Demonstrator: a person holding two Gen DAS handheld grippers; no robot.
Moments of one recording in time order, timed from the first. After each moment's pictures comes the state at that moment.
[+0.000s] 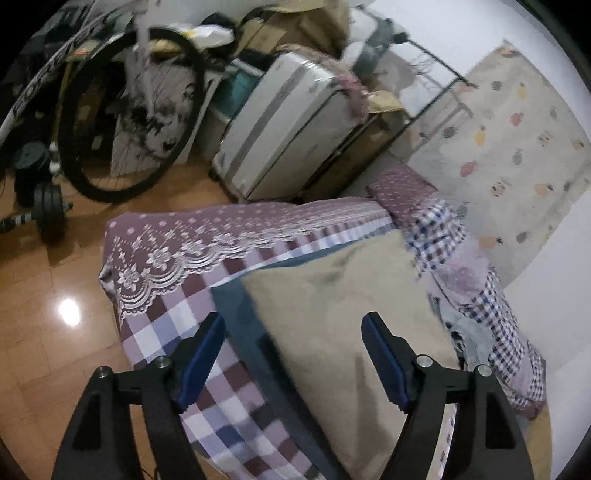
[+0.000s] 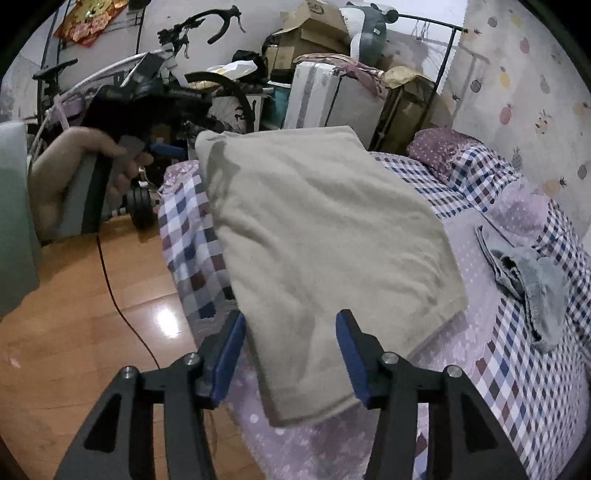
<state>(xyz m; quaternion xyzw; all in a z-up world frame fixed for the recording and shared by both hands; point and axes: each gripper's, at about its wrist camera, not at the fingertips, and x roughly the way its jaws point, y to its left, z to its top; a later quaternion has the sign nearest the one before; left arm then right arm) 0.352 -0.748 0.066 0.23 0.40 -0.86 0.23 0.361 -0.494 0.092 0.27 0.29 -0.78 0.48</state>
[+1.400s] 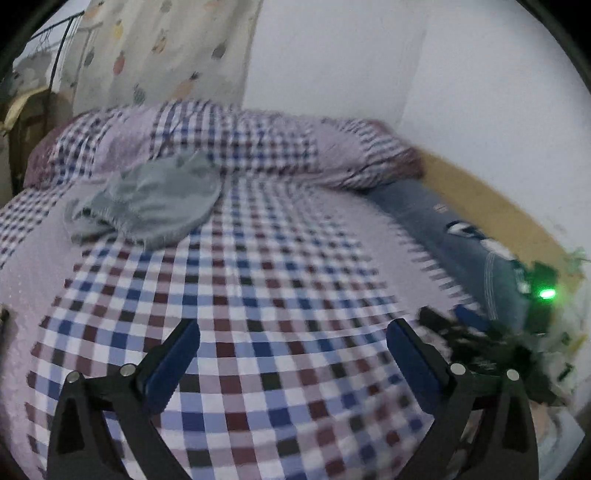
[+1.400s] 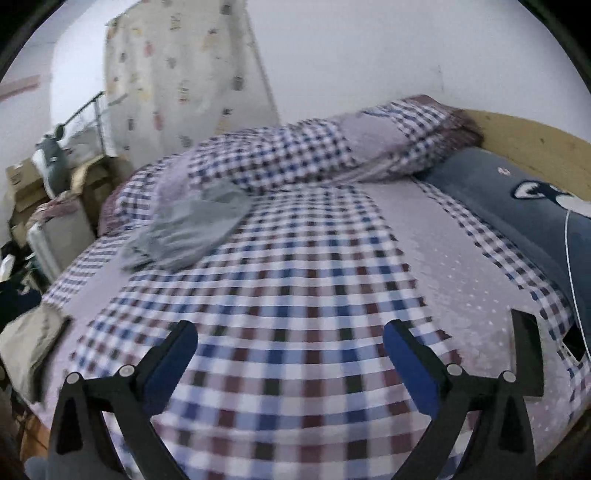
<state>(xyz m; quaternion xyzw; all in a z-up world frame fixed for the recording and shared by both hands) 0.122 -0.030 0.168 0.33 0.09 -0.93 -0.14 0.129 0.087 0.155 0.30 -0.03 -0.95 0.11</state>
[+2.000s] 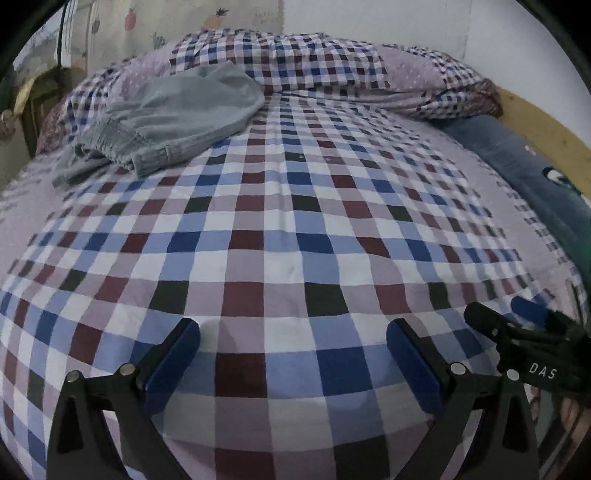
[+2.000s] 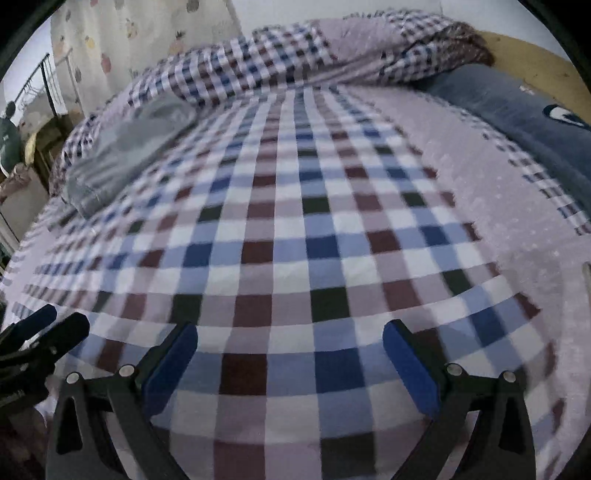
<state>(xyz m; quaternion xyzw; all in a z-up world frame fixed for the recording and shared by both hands) 0.011 0.007 0.013 0.42 0.03 -0.91 -0.04 -0.007 0.042 0.003 0.44 -0.02 -0.89 0.09</state>
